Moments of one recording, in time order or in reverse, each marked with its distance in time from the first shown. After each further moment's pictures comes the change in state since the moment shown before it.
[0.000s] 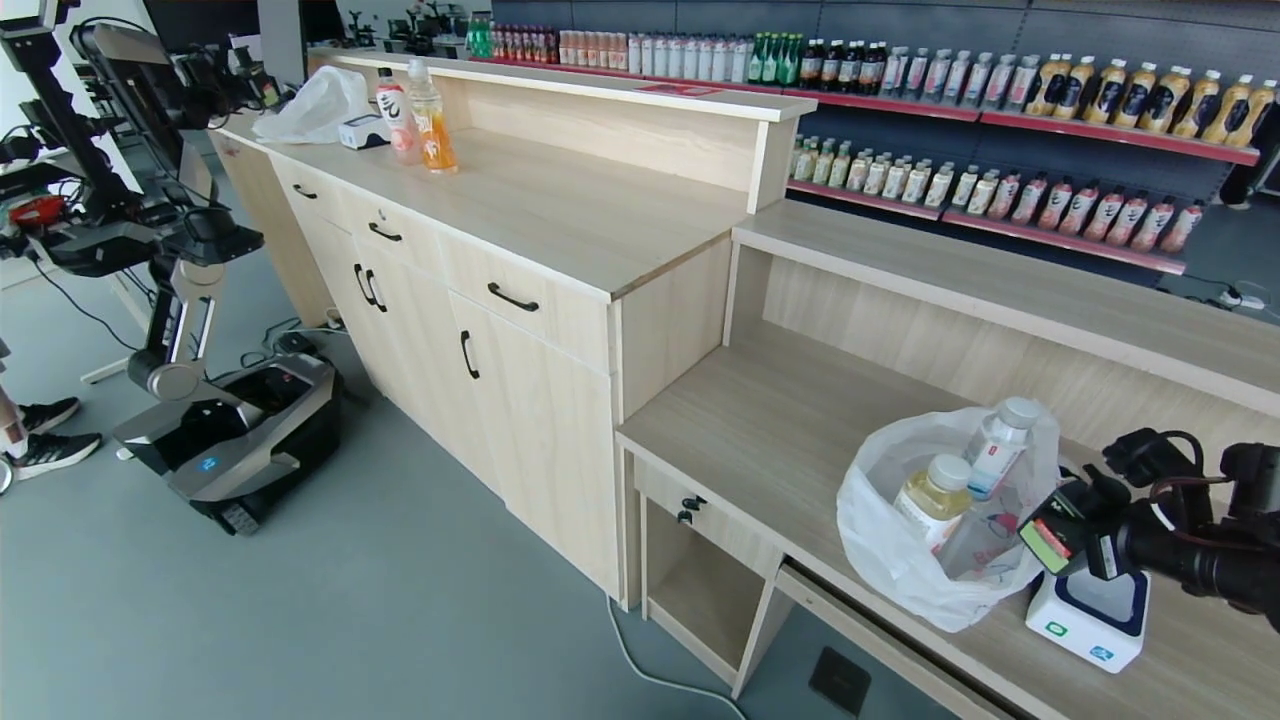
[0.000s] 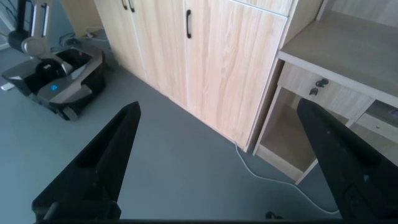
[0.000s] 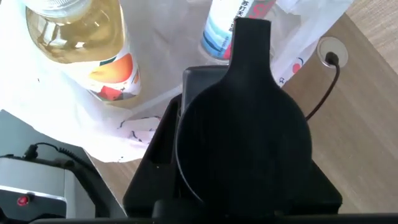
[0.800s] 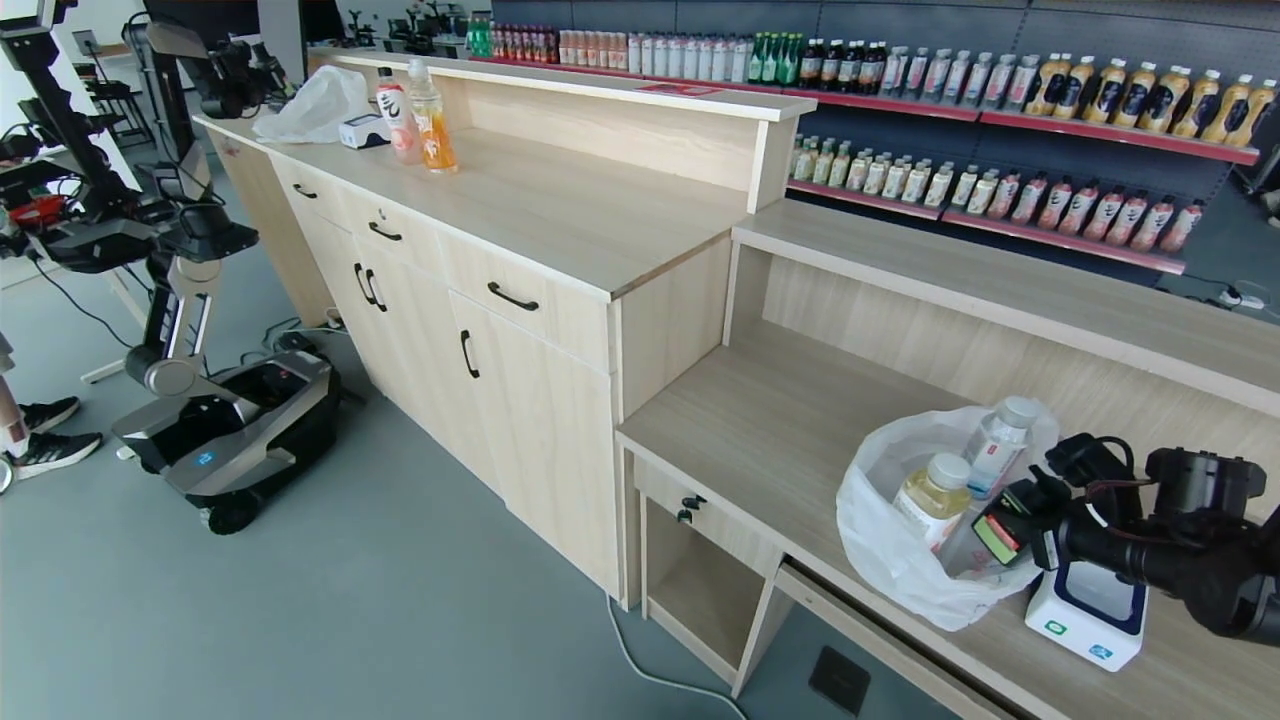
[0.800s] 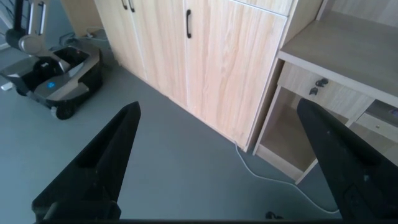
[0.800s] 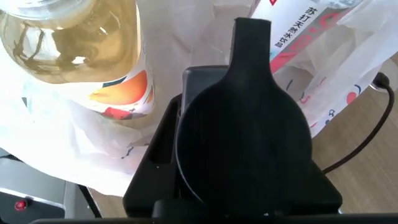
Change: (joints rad) left arm -0.001 0.000 0.000 0.000 0.000 0.000; right arm 0.062 0.192 -0.111 -0.102 0.000 0.042
